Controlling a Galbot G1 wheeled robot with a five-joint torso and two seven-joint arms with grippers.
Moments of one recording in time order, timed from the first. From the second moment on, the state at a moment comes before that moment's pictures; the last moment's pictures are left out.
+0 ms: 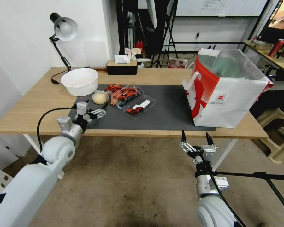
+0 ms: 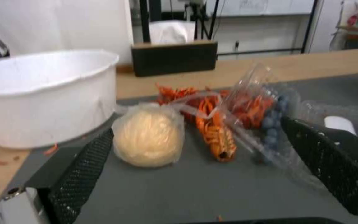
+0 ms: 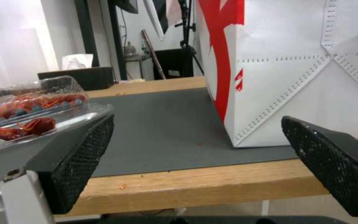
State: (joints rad) left arm 0.95 -0.89 -0.27 -1.78 -0.76 0.21 -0.10; right arm -1.55 1.30 0.33 2.03 0.19 0.21 0.32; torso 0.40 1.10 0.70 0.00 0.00
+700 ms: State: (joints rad) left arm 0.66 -0.88 -0.07 -1.54 -0.85 0.35 -0.12; right arm -1.54 1.31 0.33 2.03 0.18 0.21 0.32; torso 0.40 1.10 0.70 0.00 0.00
